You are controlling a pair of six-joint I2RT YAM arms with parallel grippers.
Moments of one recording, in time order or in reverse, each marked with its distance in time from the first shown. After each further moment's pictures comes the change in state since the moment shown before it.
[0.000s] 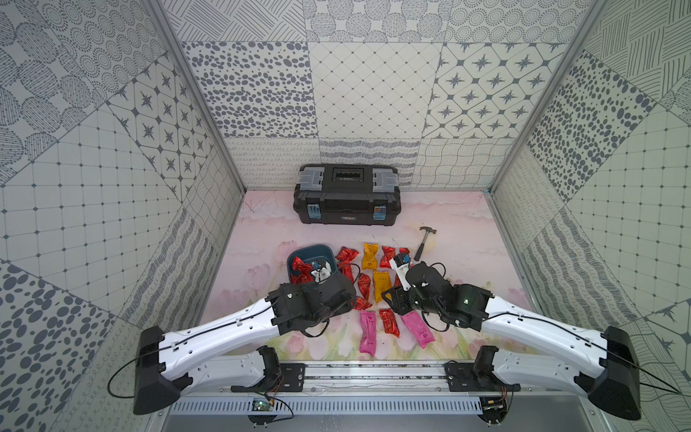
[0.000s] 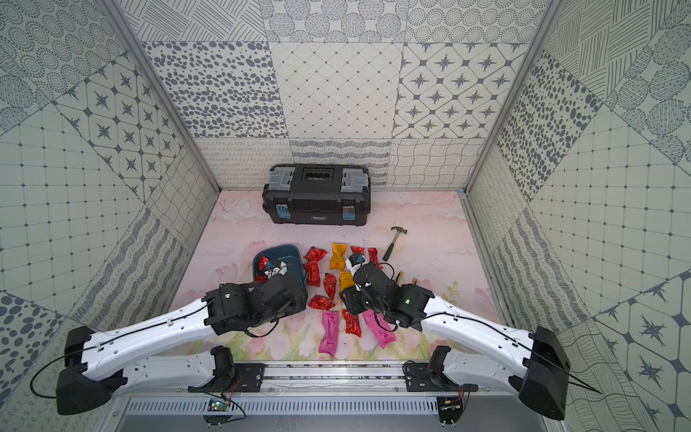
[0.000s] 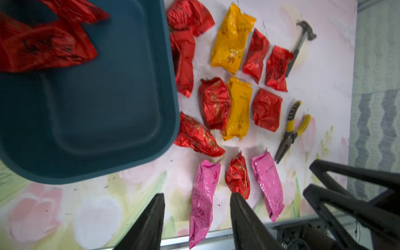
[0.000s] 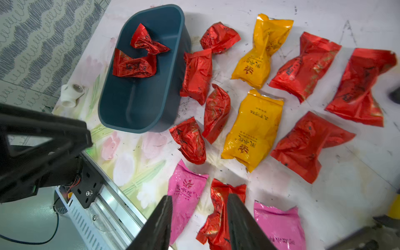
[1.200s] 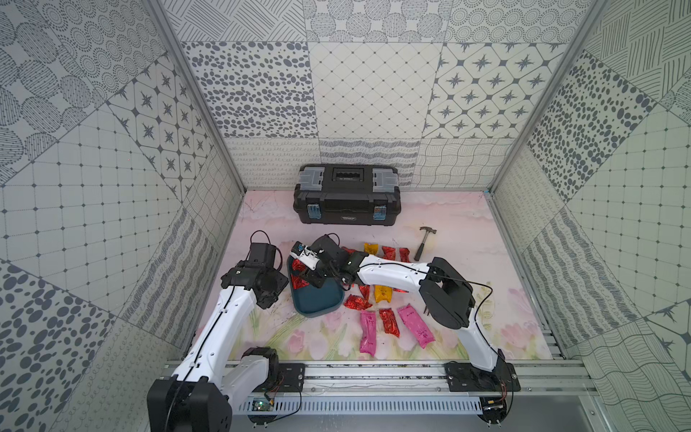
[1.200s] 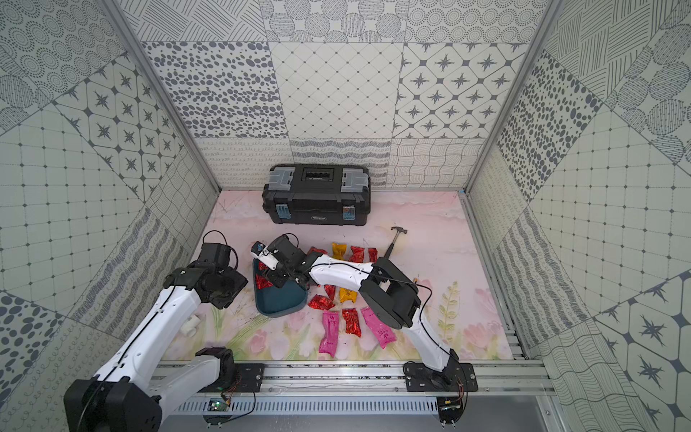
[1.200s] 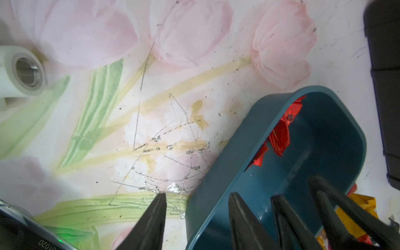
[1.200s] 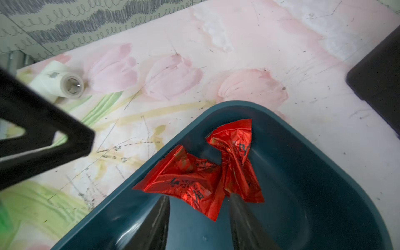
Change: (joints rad) left arm 0.950 0.010 -0.143 -0.061 0.262 0.178; right arm 0.046 1.086 0.881 0.274 -0.152 -0.603
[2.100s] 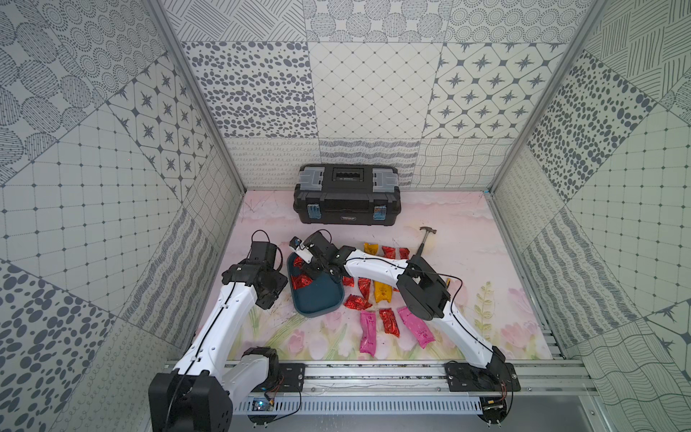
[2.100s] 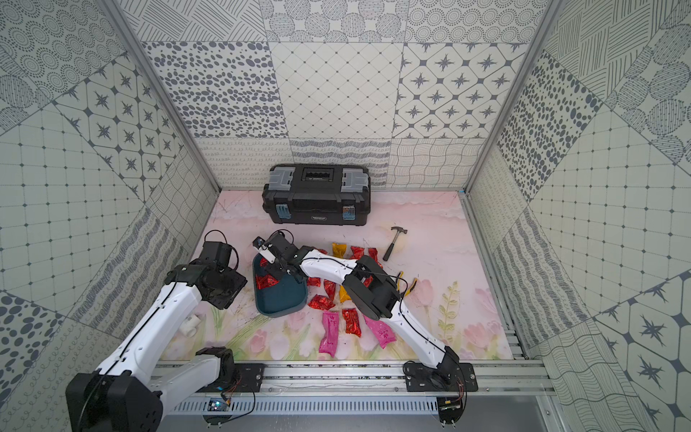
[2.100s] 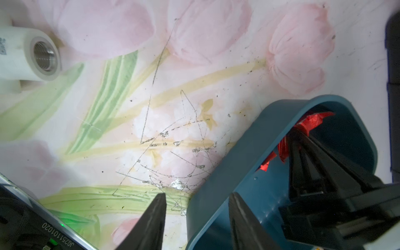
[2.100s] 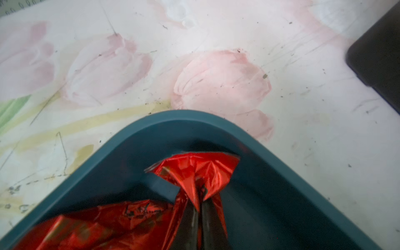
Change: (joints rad) left arm 0.001 0.026 0.034 -0.036 -0.013 -0.053; right arm -0.037 0.229 0.272 -0.115 0.056 0.009
